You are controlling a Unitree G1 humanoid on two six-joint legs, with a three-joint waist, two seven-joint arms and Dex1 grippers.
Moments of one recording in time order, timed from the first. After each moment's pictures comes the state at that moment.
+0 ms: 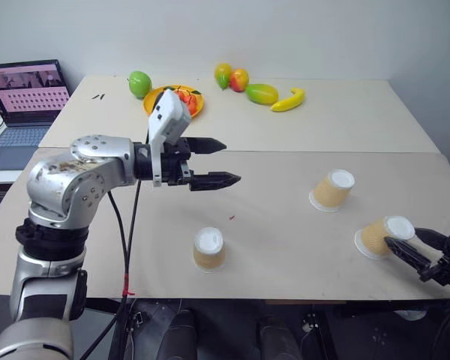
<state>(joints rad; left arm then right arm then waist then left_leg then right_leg) -0.79 0.68 -0.02 -0.29 -0.71 0.95 -0.91 0.20 -0.75 -0.67 -0.07 0.56 0.44 0.92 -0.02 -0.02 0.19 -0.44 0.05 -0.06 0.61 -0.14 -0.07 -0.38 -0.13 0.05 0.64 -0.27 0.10</state>
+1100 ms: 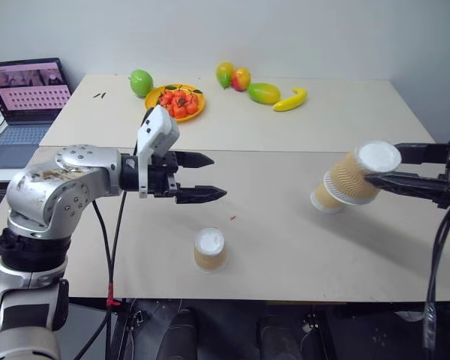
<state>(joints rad) -0.74 0.78 -0.02 -0.31 -0.76 0.99 -0.95 -0.30 -1.29 -0.52 -0.37 0.93 0.86 1.08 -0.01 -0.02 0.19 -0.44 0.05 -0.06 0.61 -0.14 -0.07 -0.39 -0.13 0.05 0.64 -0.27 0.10</state>
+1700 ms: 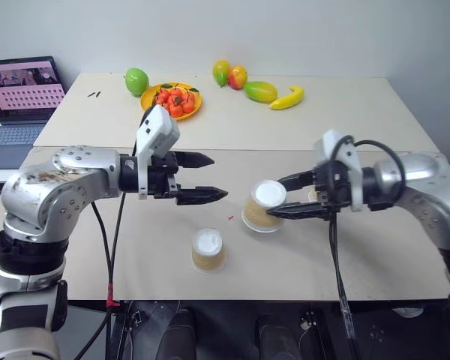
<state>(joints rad) -0.73 0.80 0.02 -0.38 -0.79 1.03 -0.91 -0.71 -0.90 0.19 -0.28 0.66 0.77 1.08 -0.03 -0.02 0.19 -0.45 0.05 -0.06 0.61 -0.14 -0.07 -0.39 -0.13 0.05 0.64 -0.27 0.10</state>
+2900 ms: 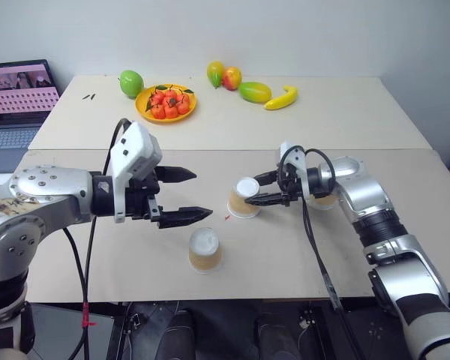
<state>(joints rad) -0.56 0.94 0.18 -0.60 -0.99 1.11 -0.75 -0.88 -0.53 0.26 0.47 0.24 0.26 1.28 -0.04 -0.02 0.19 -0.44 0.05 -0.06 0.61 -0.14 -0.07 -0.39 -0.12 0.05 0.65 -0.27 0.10</state>
